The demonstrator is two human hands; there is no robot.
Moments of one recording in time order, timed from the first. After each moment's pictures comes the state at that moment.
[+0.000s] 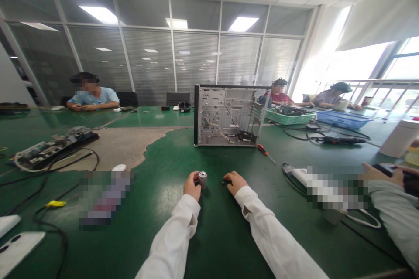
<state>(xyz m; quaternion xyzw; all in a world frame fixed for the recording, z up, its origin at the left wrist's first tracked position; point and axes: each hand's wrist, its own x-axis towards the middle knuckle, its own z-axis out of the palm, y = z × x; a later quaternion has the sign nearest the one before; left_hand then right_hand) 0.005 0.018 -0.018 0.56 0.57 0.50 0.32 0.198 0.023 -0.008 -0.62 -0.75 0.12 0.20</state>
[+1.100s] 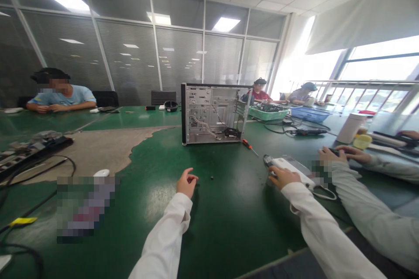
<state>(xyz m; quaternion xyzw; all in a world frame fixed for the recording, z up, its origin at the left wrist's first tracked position) 0.012 0.014 -0.014 0.60 0.52 0.50 0.35 0.372 -0.042 0.029 -0.78 -0.62 -0.06 0.05</state>
